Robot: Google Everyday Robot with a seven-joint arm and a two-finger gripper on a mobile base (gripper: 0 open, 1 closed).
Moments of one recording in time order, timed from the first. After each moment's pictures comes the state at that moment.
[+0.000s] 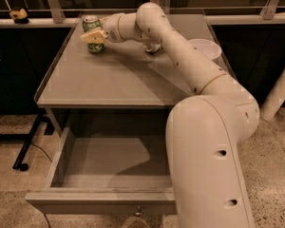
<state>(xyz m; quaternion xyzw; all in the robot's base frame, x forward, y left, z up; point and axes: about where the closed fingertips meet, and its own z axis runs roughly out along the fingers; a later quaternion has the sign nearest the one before) 0.863 0.148 0.892 -0.46 0.64 0.25 0.55</state>
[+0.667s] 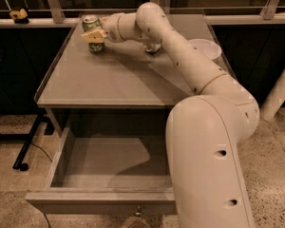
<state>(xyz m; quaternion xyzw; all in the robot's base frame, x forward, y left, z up) 0.863 0.148 0.892 -0.46 0.64 0.25 0.55</state>
